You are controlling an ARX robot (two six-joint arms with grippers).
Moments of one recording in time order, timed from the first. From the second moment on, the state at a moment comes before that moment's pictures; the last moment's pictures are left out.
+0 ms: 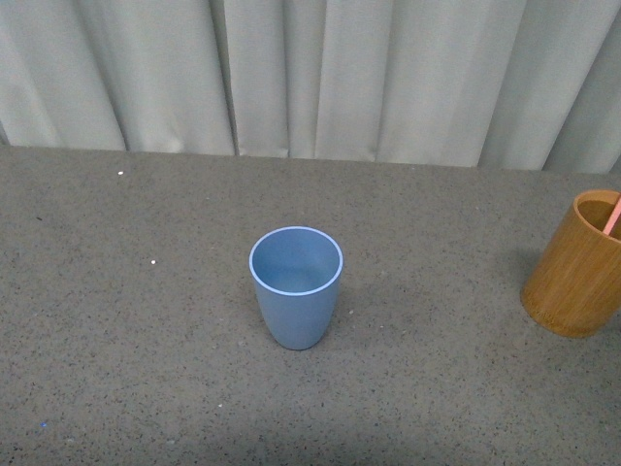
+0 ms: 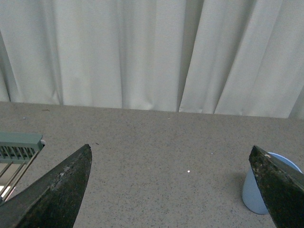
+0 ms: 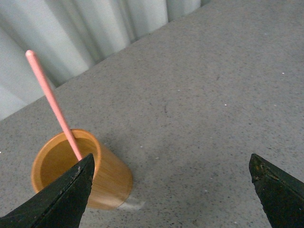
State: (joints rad) left arm 0.00 0.00 0.02 0.00 0.00 0.00; right arm -0.05 1.23 0.46 0.23 0.38 0.42
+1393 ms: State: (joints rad) left arm 0.00 0.00 0.02 0.00 0.00 0.00; right arm -0.03 1.71 0.87 0.22 0.23 0.37
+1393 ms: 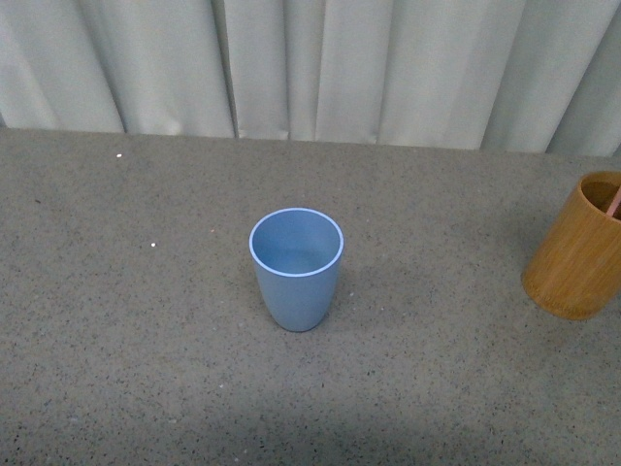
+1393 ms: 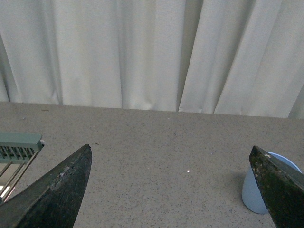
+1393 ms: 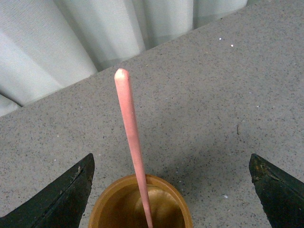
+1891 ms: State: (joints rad) left arm 0.00 0.00 0.02 0.00 0.00 0.00; right arm -0.03 1.88 0.97 0.26 0.22 0.38
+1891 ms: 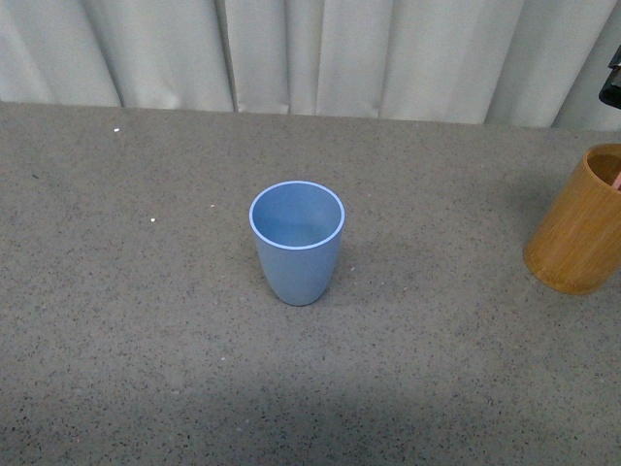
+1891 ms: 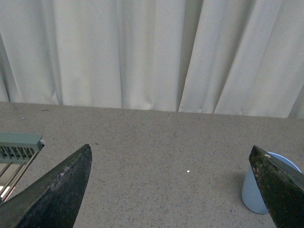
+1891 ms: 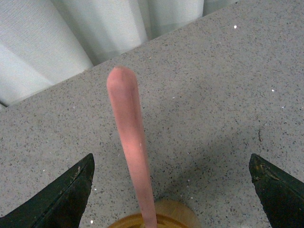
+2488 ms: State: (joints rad) left arm 0.00 0.00 0.02 0.00 0.00 0.00; right arm -0.02 1.97 1.05 0.26 0.23 0.37
